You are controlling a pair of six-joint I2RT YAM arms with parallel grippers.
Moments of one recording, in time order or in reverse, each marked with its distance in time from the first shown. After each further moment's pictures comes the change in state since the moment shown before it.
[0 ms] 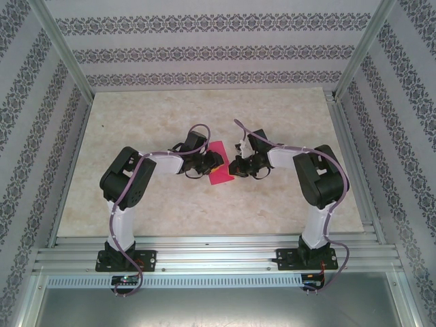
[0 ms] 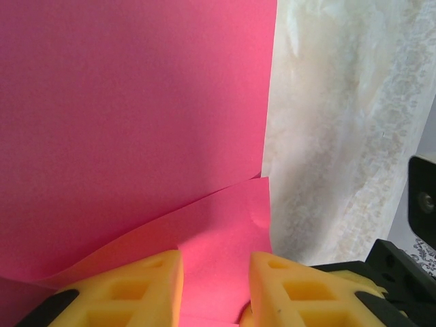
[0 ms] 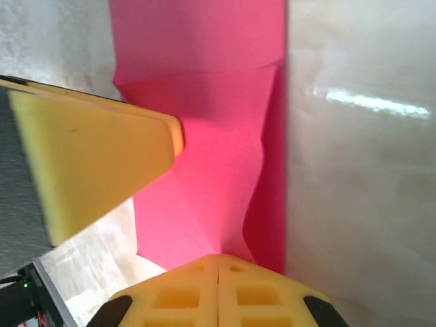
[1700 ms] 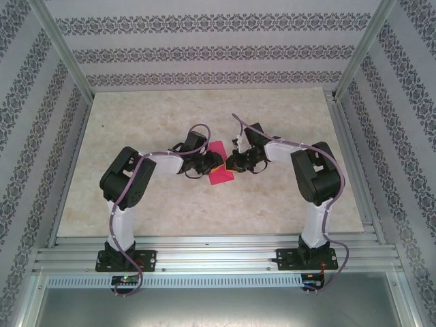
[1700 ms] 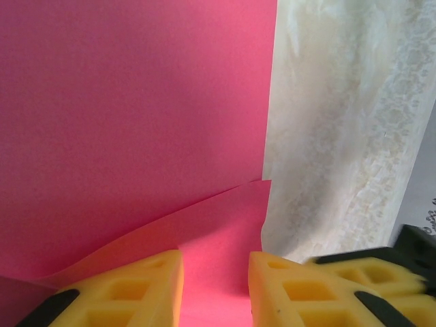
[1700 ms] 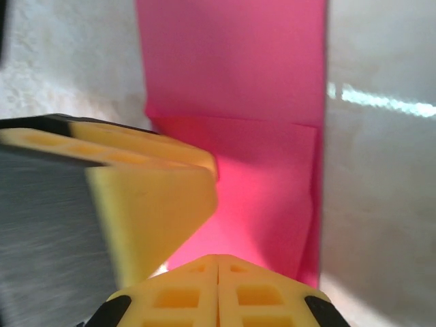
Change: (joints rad) left arm 0.000 0.000 0.001 -0.004 -0.003 0.007; right arm 0.007 0.052 0.125 -0.104 -0.014 0.005
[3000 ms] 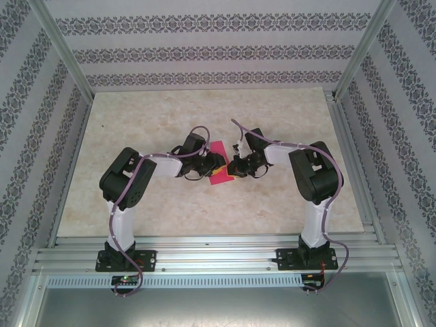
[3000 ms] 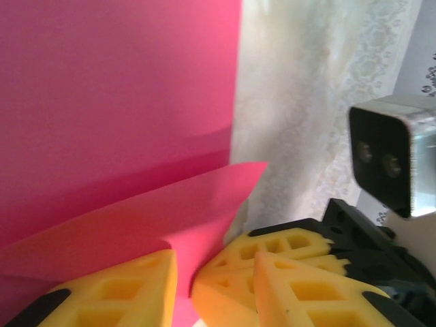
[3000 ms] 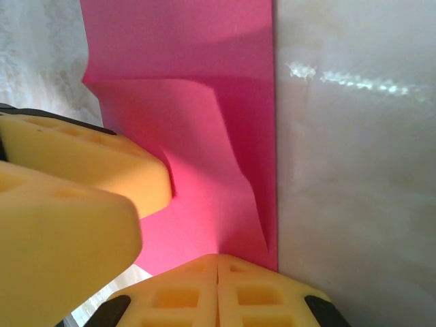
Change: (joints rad) left arm 0.000 -0.005 -0.060 0.124 0.095 -0.061; right arm 0.000 0.013 -0.050 0.021 0.006 -0.034
